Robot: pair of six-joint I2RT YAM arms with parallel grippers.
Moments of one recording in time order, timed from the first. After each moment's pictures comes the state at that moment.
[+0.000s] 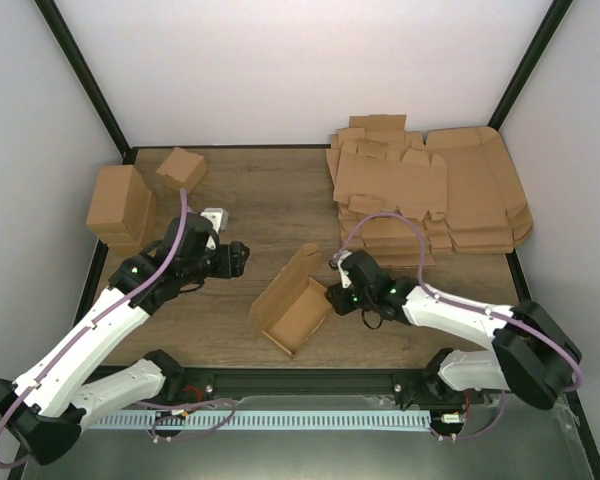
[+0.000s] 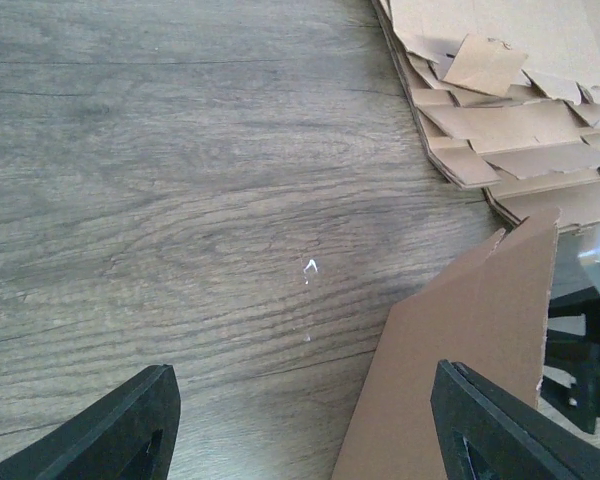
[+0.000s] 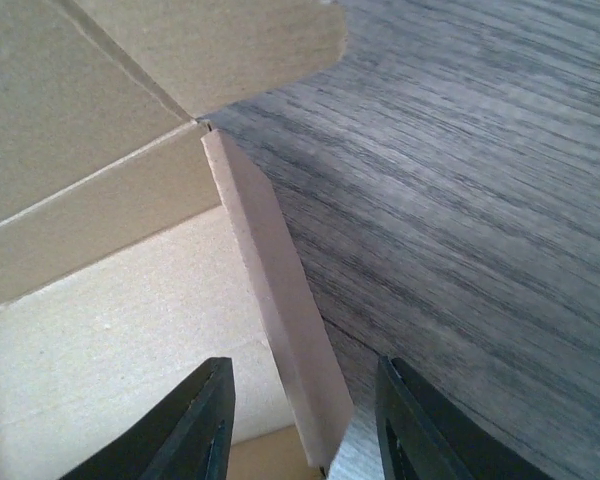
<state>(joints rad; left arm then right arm) -0.63 0.95 1.01 -0.81 -0.07 -0.47 0.80 1.22 0.56 -0.23 -0.04 0.35</state>
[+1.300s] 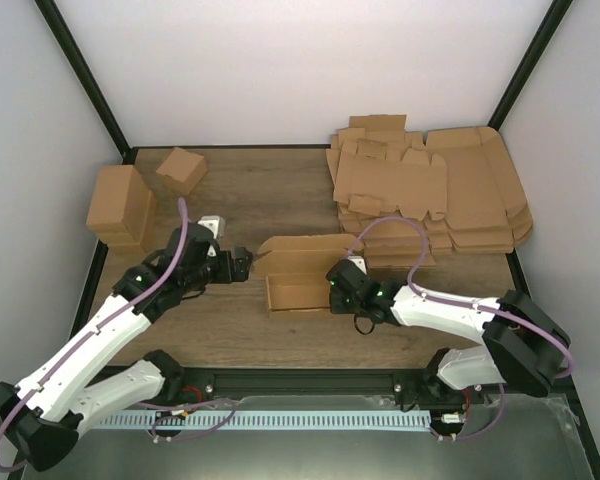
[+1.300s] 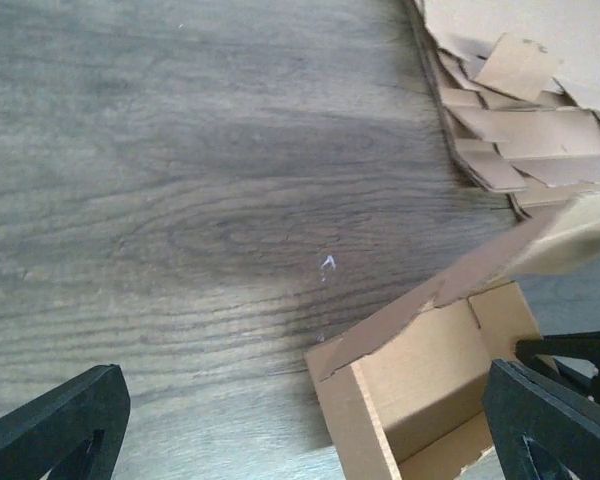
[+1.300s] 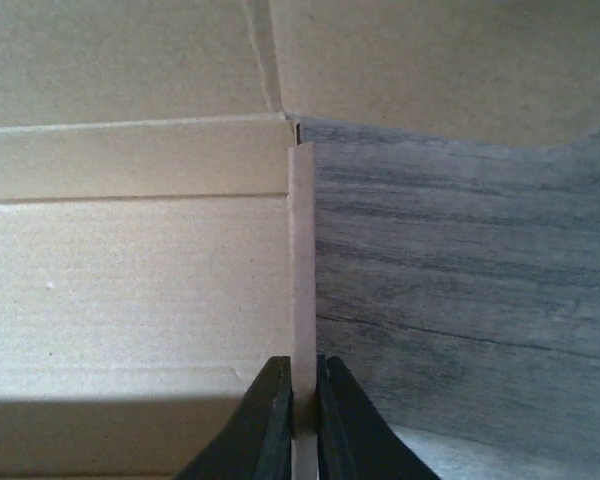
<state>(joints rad) -0.63 0.91 0.91 -0.75 -0.09 -0.52 0.90 1.32 0.63 -0.34 0.19 0.77</state>
